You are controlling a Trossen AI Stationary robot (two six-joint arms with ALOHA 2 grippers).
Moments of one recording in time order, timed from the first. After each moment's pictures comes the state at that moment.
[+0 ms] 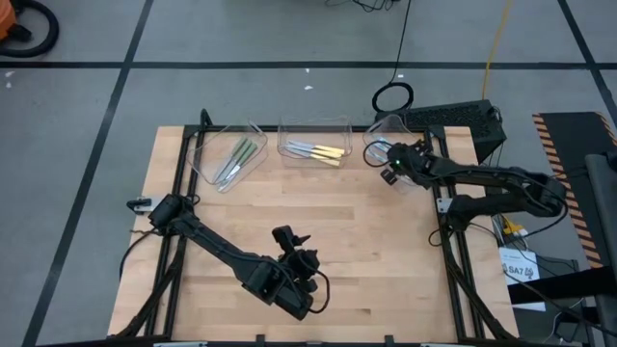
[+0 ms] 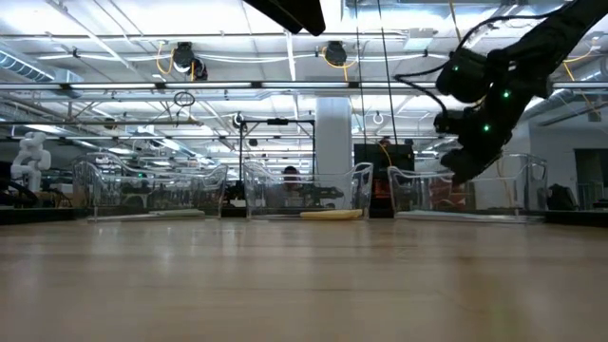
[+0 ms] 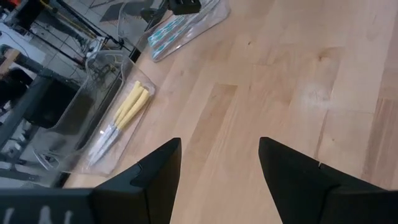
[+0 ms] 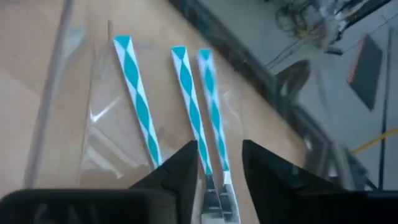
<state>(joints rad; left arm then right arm) -0.55 2.06 1.83 -1.04 -0.95 -0.65 -0.56 1.14 0.44 -0.24 0.60 0.01</state>
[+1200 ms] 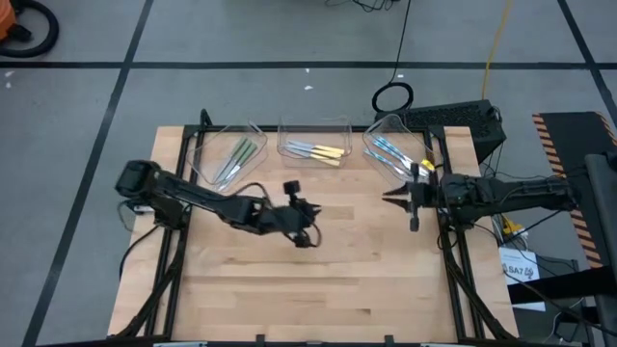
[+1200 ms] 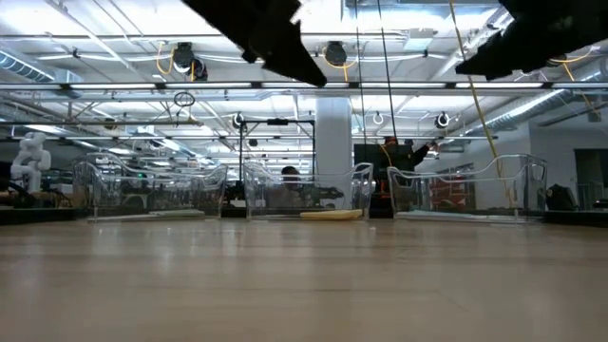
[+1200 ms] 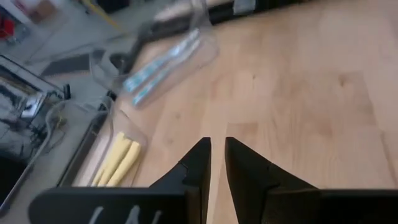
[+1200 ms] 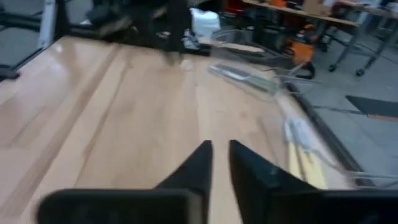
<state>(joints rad) -0.21 1.67 1.14 -0.06 -0.54 0.11 0.06 0.46 0.39 -0.26 0.18 -0.13</state>
